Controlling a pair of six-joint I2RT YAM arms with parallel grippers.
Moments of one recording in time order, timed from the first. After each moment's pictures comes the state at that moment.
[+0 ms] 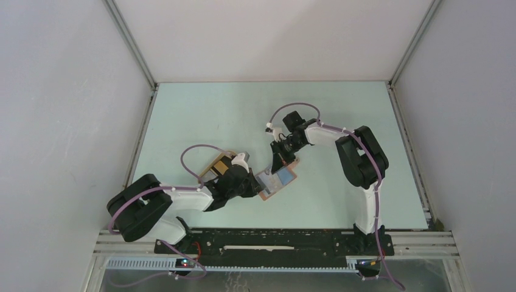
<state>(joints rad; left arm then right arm) -0.85 1.41 0.39 0.36 -0.07 -0.88 0.54 2.05 1.35 -0.57 -0.77 -0.02</state>
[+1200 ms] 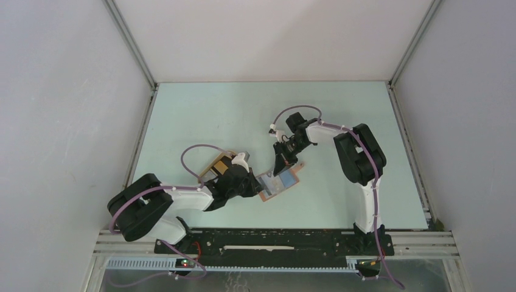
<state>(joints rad) -0.85 1.42 0.39 0.37 -0.05 -0.88 0.50 2.10 1.37 -0.64 -0.85 0.00</state>
